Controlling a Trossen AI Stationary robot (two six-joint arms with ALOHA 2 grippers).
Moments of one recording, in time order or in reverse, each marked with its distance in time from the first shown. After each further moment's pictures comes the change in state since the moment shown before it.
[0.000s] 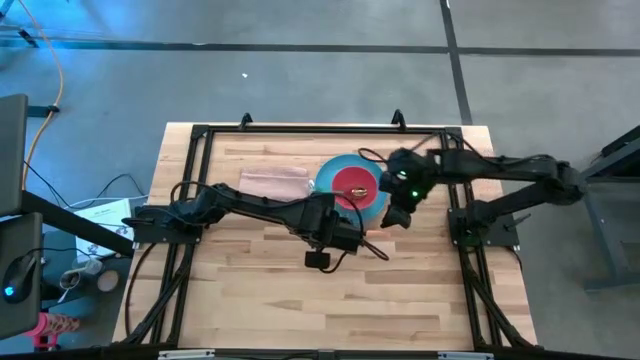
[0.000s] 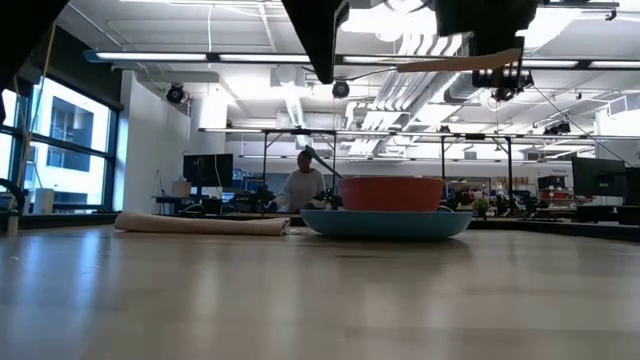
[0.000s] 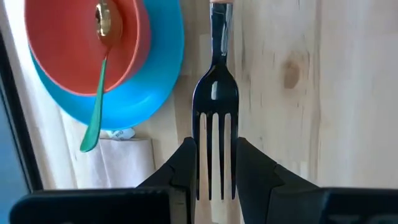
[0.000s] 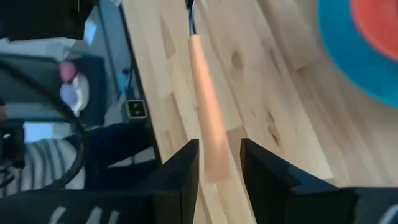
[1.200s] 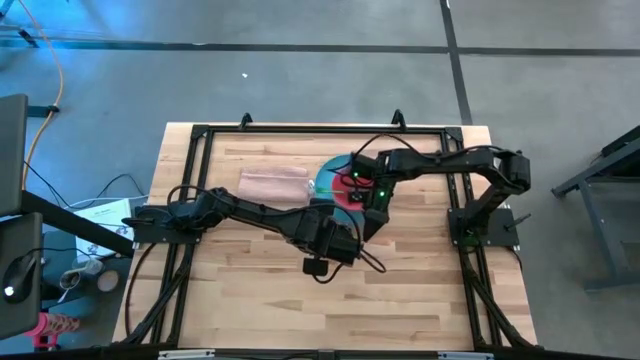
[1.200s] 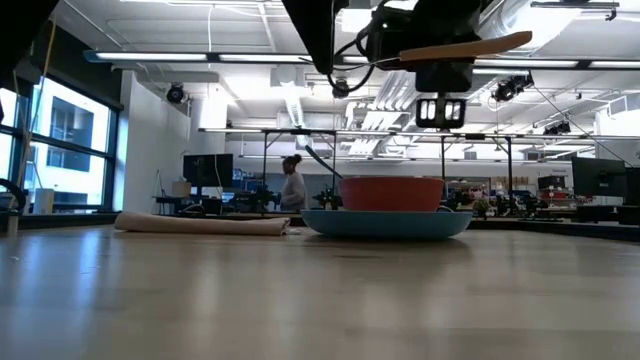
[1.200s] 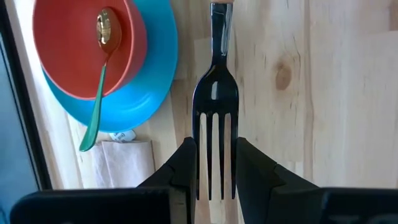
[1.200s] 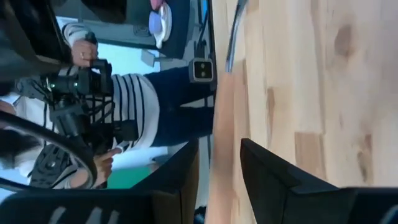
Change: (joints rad) left arm -0.044 0.000 0.000 0.000 -0.055 -0.023; right arm -0.063 0.442 0.143 0.015 -0.524 -0.312
